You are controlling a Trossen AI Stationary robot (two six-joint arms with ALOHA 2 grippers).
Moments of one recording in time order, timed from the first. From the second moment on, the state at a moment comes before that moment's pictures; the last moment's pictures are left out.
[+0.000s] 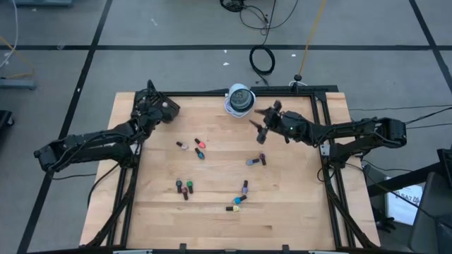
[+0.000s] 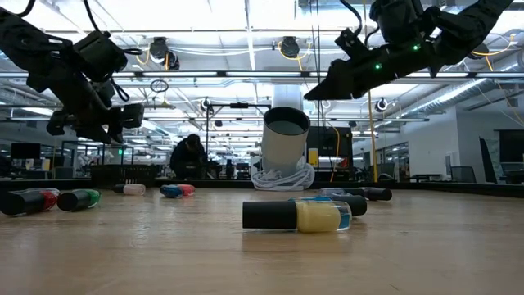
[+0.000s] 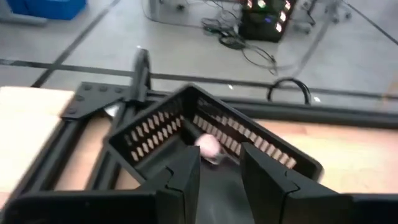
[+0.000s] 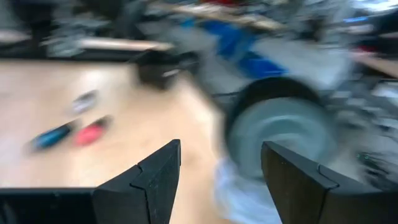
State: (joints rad) left arm 0.61 0.87 0.27 -0.05 -0.74 -0.63; right arm -0.24 1.28 0.53 0.54 0.22 -0.17
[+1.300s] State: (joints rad) left arm 0.61 0.87 0.27 0.02 -0.64 -0.56; right arm 0.18 1.50 0.57 -0.17 0.37 0.72
